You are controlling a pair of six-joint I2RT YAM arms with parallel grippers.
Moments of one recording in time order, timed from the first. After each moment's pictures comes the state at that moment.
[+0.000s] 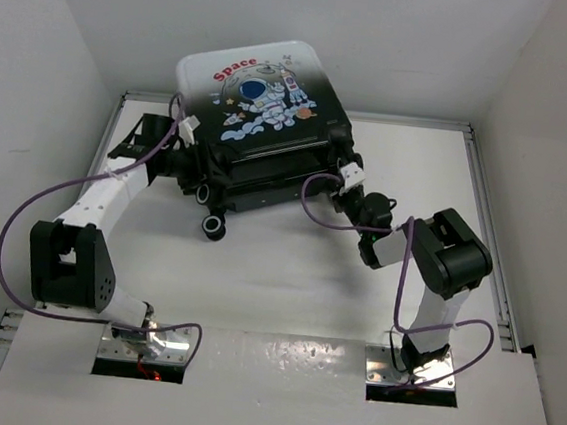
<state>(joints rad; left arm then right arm) -0.03 1.45 1.14 -0.56 0.59 -0.49 0.41 1.87 0.56 1.26 -0.09 -0.23</state>
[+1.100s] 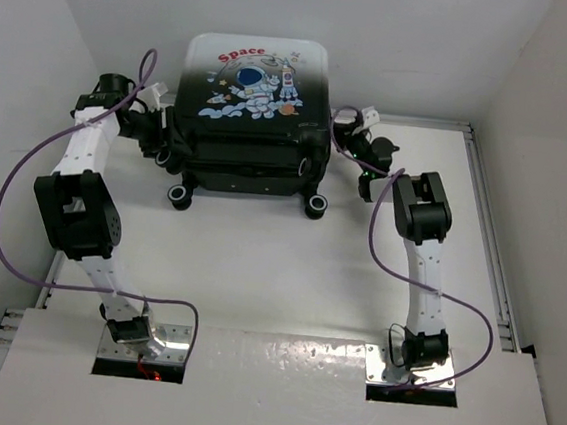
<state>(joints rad) 0.23 1.84 1.67 -0.91 0.64 -0.02 0.18 2.45 1.38 1.22 -0.40 0.06</state>
